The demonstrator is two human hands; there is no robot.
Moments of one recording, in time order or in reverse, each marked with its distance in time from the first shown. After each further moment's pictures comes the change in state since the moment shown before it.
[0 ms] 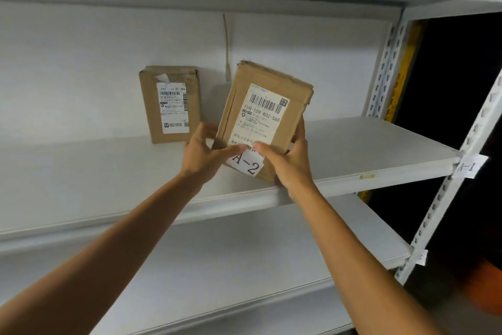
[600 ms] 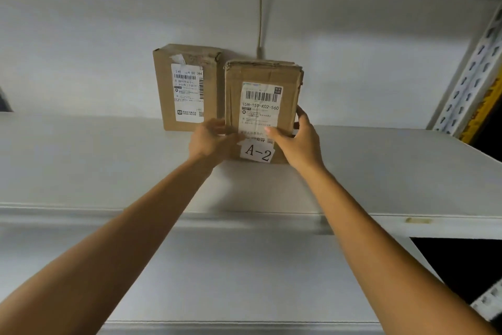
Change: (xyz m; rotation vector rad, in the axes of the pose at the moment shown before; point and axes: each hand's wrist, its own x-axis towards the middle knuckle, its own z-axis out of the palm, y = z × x) left_hand 0.072 -0.048 0.025 0.070 0.208 -0.262; right_hand 0.104 0.048 0.016 -0.329 -0.229 -0.006
